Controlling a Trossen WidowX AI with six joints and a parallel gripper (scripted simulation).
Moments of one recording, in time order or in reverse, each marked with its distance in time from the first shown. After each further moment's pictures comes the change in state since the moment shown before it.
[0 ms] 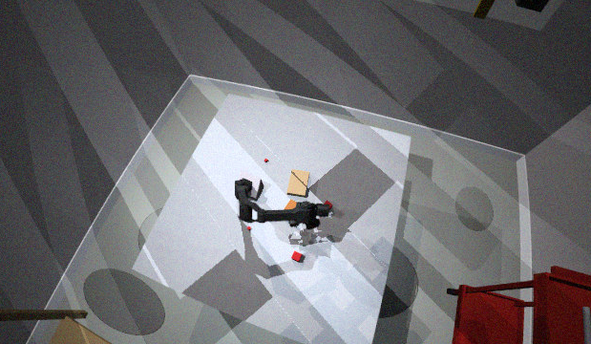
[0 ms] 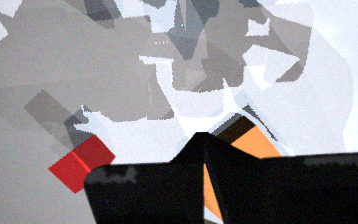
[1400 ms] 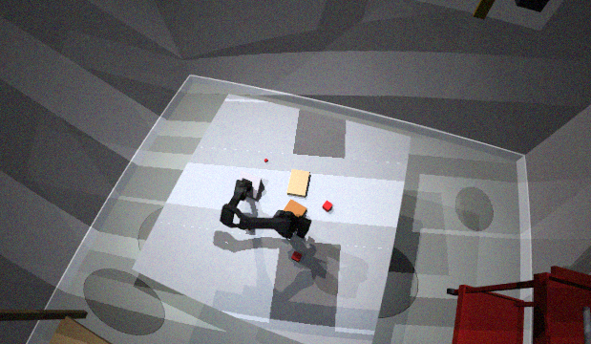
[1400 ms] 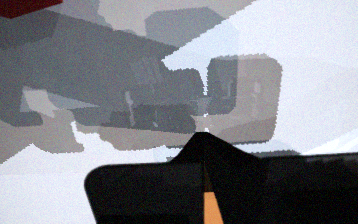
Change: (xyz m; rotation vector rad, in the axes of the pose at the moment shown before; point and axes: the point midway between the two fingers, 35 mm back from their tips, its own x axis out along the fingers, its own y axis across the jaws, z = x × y) arm 0.056 -0.087 0.000 0.895 -0.001 -0.011
